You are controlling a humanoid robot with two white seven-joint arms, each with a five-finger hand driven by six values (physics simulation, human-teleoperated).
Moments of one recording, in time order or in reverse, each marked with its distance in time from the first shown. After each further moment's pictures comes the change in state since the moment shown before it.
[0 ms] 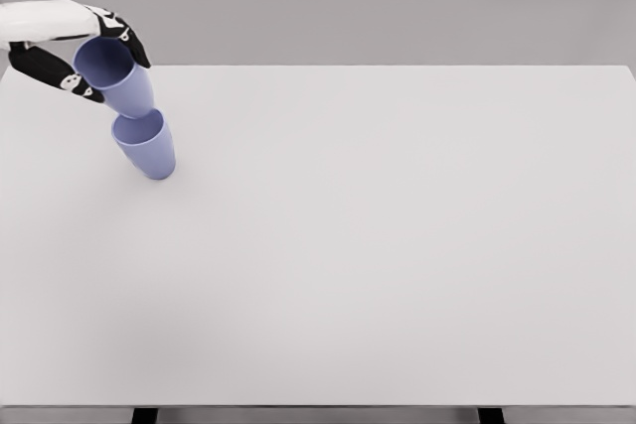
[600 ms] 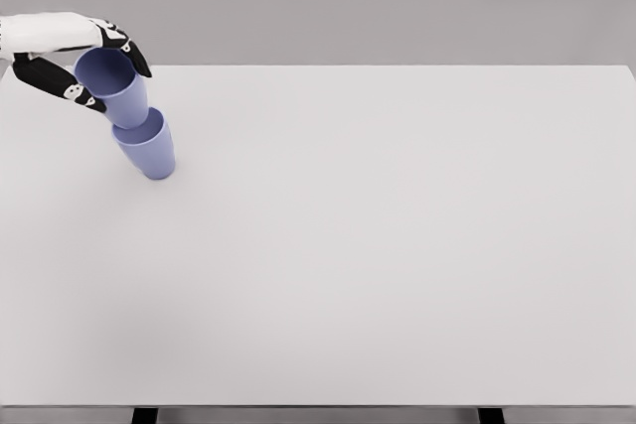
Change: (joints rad) left arm 0.028 -0.001 0.002 0.001 0.000 0.000 0.000; right arm 0.000 0.000 0.000 0.000 0.000 0.000 0.000
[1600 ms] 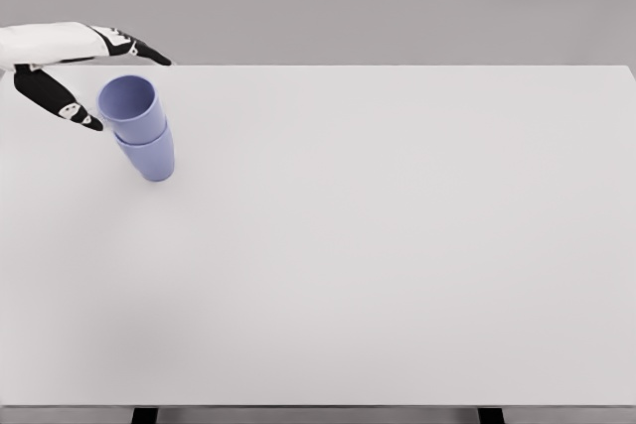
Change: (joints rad) left arm 0.031 0.053 0.016 -0.106 0.047 0.000 0.000; right arm 0.002 0.000 0.000 0.000 0.000 0.000 0.000
